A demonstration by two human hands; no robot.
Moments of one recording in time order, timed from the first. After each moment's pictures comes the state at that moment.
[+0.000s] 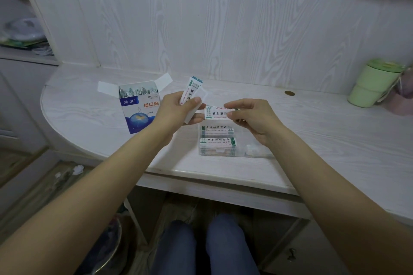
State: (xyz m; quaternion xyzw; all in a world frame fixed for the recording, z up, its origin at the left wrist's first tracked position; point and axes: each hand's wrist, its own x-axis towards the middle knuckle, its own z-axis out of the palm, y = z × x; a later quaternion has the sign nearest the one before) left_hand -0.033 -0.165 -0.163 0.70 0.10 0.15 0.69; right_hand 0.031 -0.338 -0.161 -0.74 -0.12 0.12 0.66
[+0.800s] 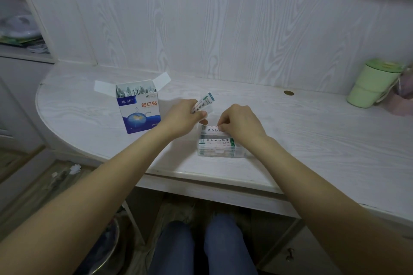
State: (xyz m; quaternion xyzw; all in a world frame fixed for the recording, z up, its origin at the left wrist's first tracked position) left_hand -0.016 -0.164 -0.171 0.91 0.04 0.08 0.40; right_hand 0.034 -0.314 -0.179 -0.94 -0.24 -0.03 0.22
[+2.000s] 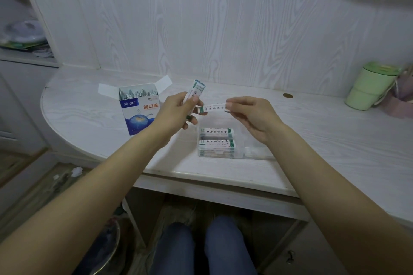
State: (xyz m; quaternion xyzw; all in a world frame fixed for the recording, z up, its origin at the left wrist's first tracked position) left_hand -0.037 -0.164 -0.160 0.77 0.07 0.14 0.62; right_hand 0.031 -0.336 -0.152 -0.63 -0.10 0.13 0.76
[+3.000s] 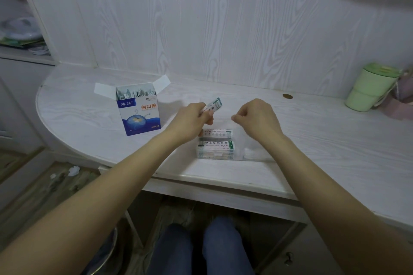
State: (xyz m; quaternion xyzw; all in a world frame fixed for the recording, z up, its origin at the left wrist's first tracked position) left_hand -0.010 -0.176 -0.177 0.92 0.01 0.10 0.38; right_hand 0.041 -0.338 -0.162 -0.95 -0.16 -0.08 0.25
